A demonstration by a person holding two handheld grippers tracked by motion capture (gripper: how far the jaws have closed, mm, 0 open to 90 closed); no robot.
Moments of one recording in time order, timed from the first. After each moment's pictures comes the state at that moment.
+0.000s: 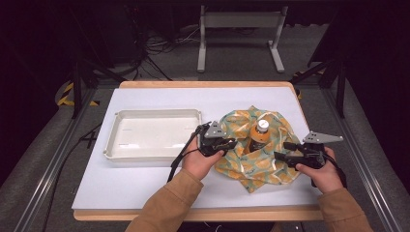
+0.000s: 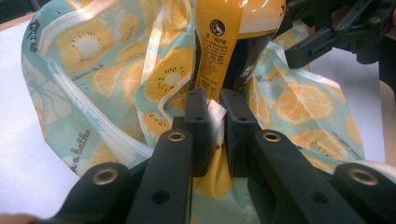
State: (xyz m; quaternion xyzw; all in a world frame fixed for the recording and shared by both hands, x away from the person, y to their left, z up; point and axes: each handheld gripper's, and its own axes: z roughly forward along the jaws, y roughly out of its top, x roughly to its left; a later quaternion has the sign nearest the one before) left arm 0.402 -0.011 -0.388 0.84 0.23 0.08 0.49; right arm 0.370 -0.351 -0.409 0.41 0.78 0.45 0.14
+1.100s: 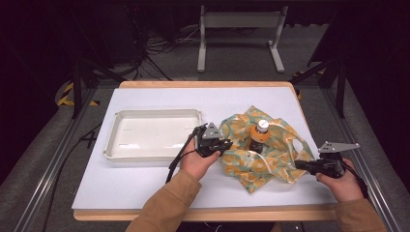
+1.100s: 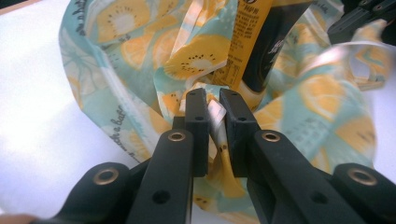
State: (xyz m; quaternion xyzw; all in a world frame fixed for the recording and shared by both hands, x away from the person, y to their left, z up) left arm 0.408 -0.003 -0.404 0.84 0.25 0.09 0.48; right arm 0.340 -0.398 -0.411 0.44 0.81 0.38 0.10
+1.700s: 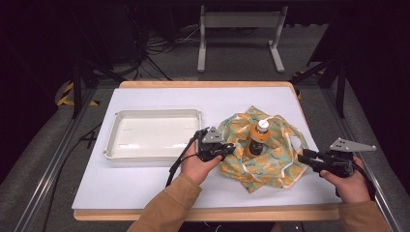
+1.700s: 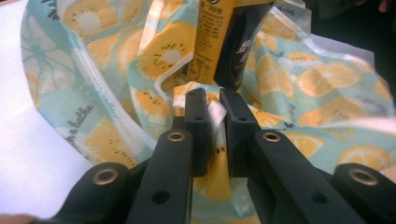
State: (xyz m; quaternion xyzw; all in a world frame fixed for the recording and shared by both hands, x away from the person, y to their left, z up) left arm 0.396 -0.008 -0.405 0.84 0.23 0.07 0.50; right arm 0.332 -0.399 -0.387 0.42 0.77 0.45 0.17
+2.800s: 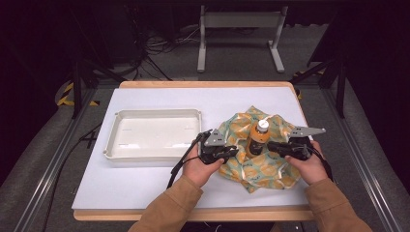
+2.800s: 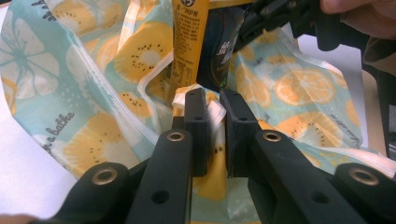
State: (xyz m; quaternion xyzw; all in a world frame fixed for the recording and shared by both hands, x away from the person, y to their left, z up) left arm 0.390 -0.012 -0.406 0.84 0.21 0.06 0.50; right arm 0.394 -0.325 -0.413 0.38 0.81 0.42 0.14
